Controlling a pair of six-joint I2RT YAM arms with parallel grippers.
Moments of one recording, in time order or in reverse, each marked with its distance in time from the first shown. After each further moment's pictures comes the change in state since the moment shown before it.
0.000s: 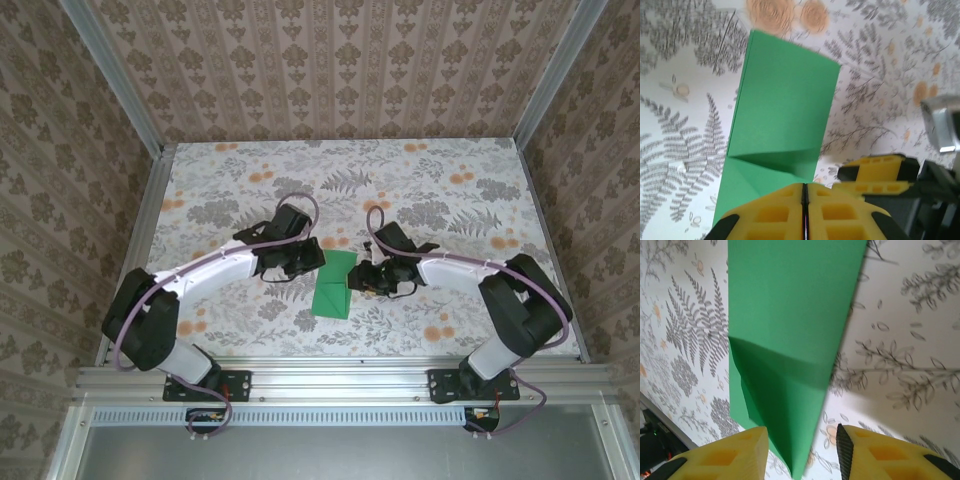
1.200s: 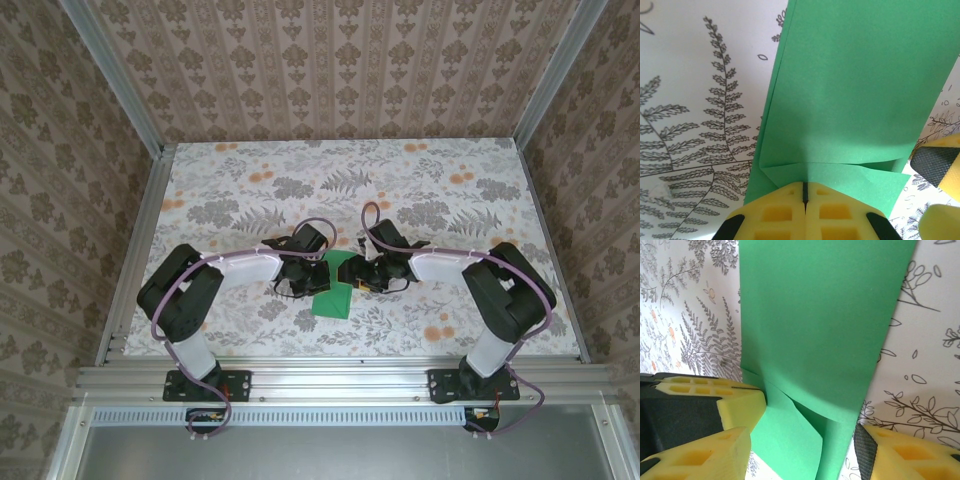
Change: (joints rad) left arm -0.053 0.227 -0.028 0.052 0.023 -0.009; right arm 0.000 0.095 0.026 0.111 -0.029 0.067
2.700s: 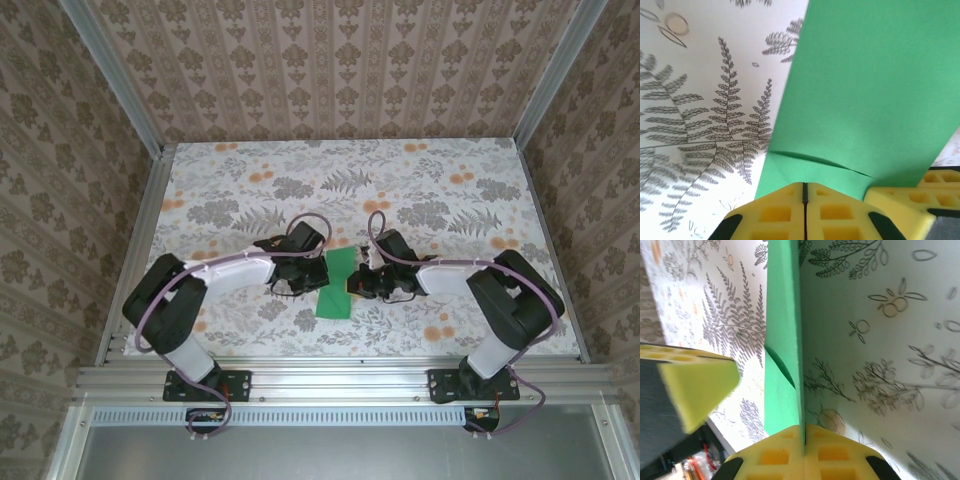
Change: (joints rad) left arm -0.007 -0.126 -0.020 -0.008 -0.058 -0.057; right arm 0.002 -0.086 -0.137 0.137 -0.077 0.023
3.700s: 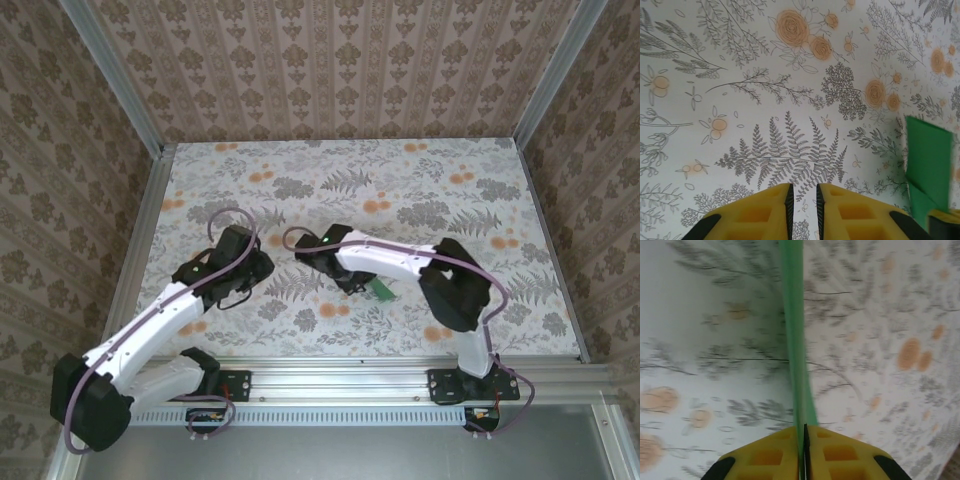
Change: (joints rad) left arm 0.209 -0.607 -0.184 -0.235 -0.261 -0.033; right arm 0.378 0.404 0.847 -1.237 1.034 -0.290
